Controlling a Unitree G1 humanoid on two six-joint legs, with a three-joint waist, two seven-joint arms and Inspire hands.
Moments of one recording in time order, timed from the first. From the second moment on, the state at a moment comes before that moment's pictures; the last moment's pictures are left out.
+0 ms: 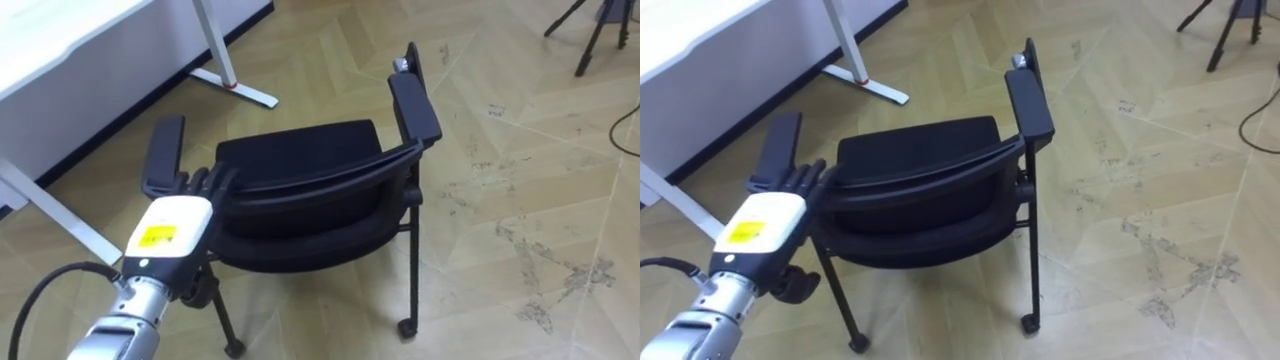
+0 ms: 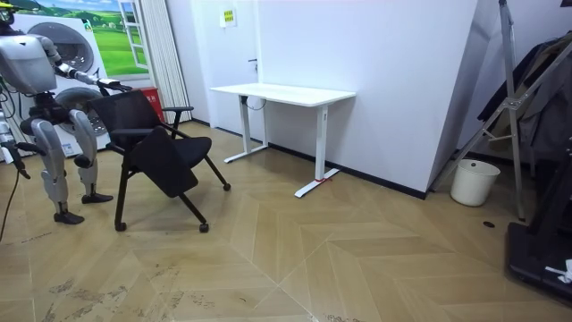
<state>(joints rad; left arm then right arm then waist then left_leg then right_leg) 0.26 0.45 -0.19 -0.08 1.00 0.00 0.09 0.10 -0.30 -0.10 1.28 0.35 -0.06 0.04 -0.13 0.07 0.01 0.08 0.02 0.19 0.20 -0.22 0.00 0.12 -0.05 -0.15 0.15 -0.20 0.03</state>
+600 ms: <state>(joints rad) 0.17 0.45 -0.19 -0.01 0.99 -0.02 0.11 0.12 -0.30 -0.10 1.28 0.36 -0.06 0.04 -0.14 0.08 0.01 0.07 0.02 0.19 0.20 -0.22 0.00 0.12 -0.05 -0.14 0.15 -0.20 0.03</state>
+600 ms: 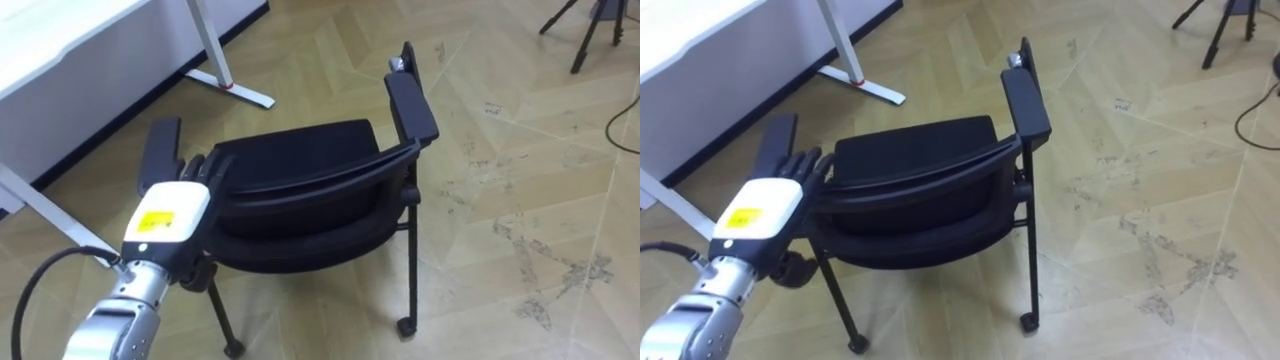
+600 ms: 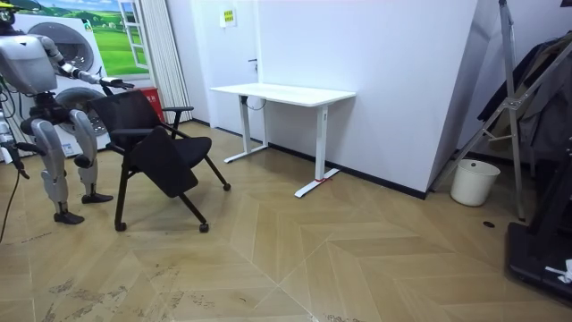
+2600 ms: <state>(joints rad) 0.04 0.48 -0.20 0.23 0.97 -0.12 0.28 0.20 -0.30 -0.26 1.13 0.47 -0.09 0.00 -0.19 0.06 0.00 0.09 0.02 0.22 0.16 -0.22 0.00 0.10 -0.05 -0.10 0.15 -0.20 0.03</state>
